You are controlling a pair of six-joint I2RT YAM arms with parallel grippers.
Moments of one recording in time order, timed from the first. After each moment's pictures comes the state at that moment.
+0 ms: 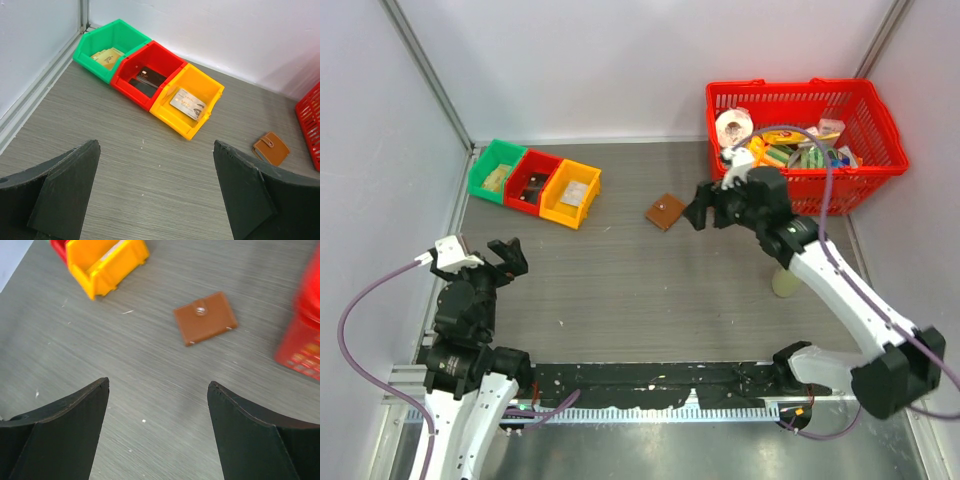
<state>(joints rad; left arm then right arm) -0.20 0.26 0.63 -0.43 -0.38 -0.32 0.40 1.12 1.03 -0.31 -0.20 0.20</state>
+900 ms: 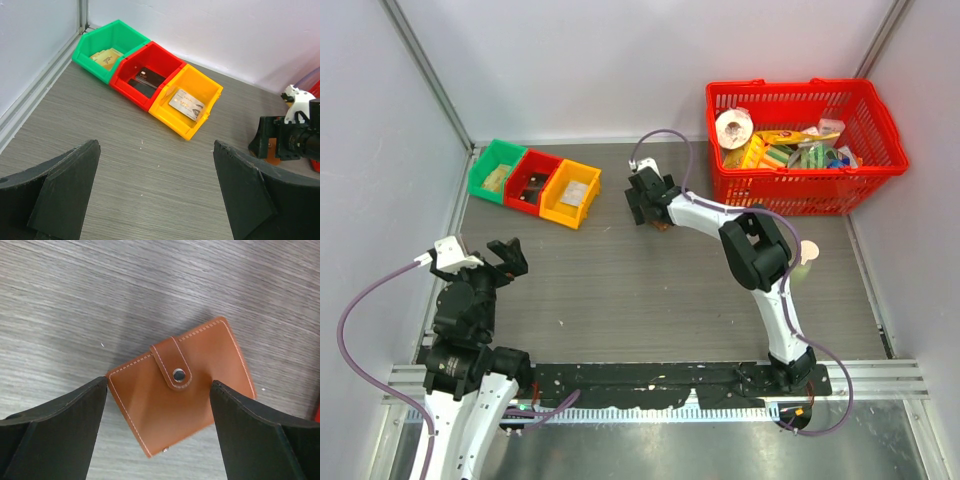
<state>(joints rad) -0.20 0.26 0.63 -0.43 -0.37 -0.32 0.66 2.20 1.65 -0.30 0.41 0.15</state>
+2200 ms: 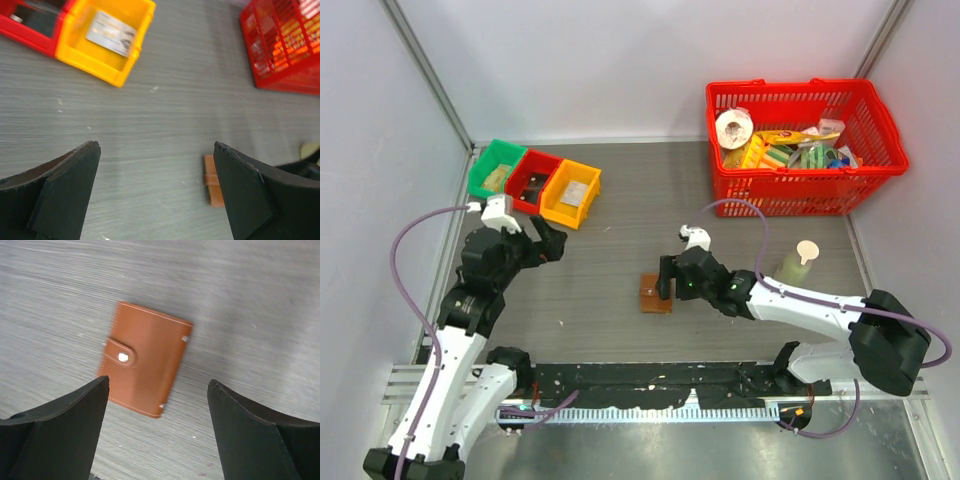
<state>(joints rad) -0.21 0.64 0.74 -0.42 0.02 -0.41 0.92 1.27 0.69 -0.16 0.24 0.63</state>
